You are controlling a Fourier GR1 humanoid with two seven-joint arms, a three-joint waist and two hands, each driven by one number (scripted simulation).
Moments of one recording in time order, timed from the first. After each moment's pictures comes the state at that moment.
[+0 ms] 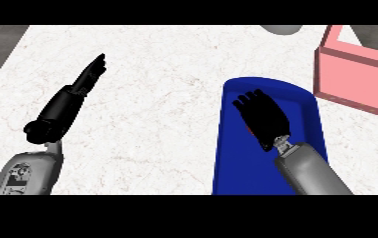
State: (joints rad) left arm -0.23 0.25 0.02 -1.55 -0.12 -0.22 -0.05; right arm -0.37 -0.27 0.46 -1.43 1.38 0.39 0.11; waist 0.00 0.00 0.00
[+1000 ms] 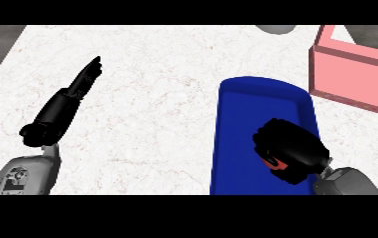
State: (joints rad) left arm -0.20 0.24 0.05 -1.56 -0.14 -0.23 -0.06; right arm -0.16 -0.44 0.38 -1.59 1.07 0.20 -0.53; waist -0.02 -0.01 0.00
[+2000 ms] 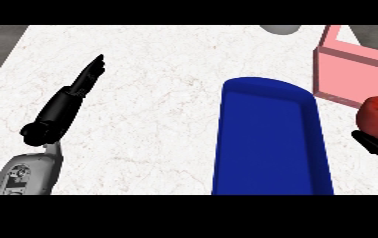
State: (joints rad) left arm -0.22 0.24 0.04 -1.56 -0.14 -0.25 -0.06; right arm -0.21 -0.56 -0.27 -1.87 0.44 0.42 -0.32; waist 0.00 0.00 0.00
